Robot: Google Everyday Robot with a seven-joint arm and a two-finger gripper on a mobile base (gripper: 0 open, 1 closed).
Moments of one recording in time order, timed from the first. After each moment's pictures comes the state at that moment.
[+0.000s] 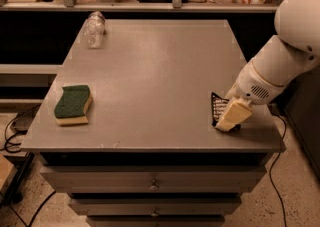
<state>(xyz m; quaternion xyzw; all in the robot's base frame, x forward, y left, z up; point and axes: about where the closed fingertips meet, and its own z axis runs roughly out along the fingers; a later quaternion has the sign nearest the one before) 0.493 -0.168 0.824 -0.54 0.82 0.10 0.14</state>
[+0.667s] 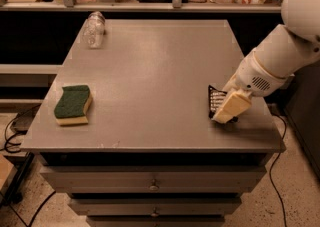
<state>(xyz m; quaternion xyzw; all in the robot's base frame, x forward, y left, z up) 0.502 -0.154 0.849 -0.55 0.81 0.10 0.17</state>
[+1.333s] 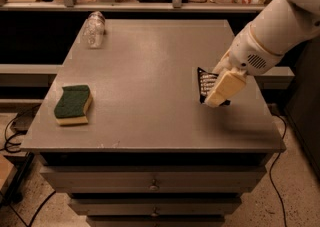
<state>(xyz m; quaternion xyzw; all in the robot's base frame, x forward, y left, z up) 0.517 -0.129 0.899 -0.58 0.78 0.09 0.22</state>
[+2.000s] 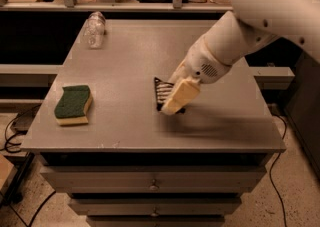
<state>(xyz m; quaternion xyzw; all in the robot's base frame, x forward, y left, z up) 0.517 -0.026 0.875 -0.62 0.73 0.18 0.23</state>
